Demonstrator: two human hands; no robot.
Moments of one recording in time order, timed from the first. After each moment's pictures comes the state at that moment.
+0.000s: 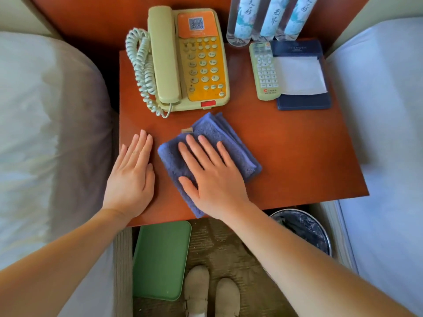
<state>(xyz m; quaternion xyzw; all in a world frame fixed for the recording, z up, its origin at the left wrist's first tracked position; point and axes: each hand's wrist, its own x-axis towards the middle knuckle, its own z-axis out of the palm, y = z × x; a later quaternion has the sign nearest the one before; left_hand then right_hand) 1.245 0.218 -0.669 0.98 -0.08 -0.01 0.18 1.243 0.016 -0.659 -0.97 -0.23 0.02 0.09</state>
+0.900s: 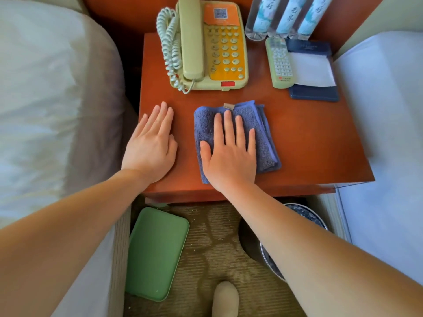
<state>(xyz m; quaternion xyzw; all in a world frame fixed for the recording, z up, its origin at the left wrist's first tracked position) 1.242 0.214 -0.669 0.99 -0.09 0.02 0.13 1.226 0.039 -0.667 -1.00 -0.02 0.01 0.03</state>
